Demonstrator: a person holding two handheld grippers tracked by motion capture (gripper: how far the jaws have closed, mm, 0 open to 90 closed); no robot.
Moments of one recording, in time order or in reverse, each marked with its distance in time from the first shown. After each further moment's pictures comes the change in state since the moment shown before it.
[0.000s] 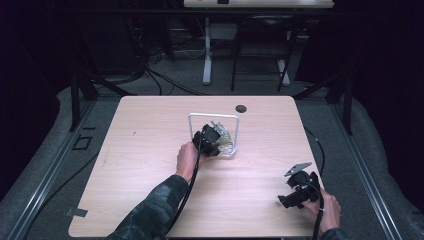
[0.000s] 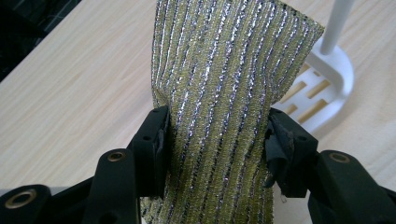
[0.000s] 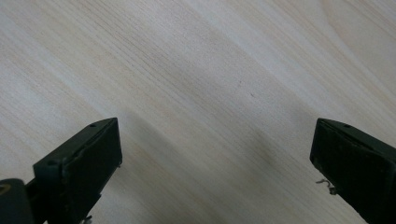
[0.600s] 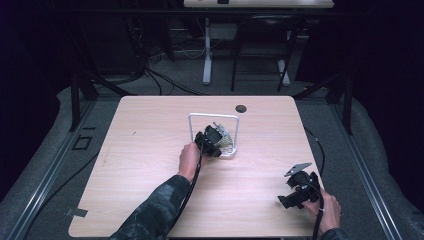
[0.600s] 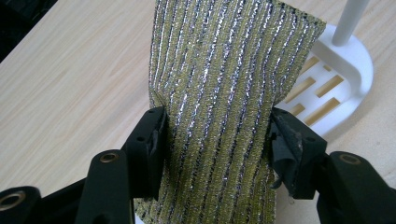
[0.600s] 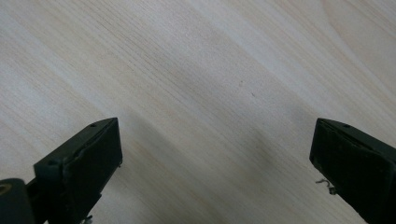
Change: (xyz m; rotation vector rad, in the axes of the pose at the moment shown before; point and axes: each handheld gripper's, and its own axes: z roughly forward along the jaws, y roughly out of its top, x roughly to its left) left arm -0.004 0.000 0.018 0.030 -0.010 0.008; right arm 0.000 0.000 -0.001 0.001 -0.003 -0.009
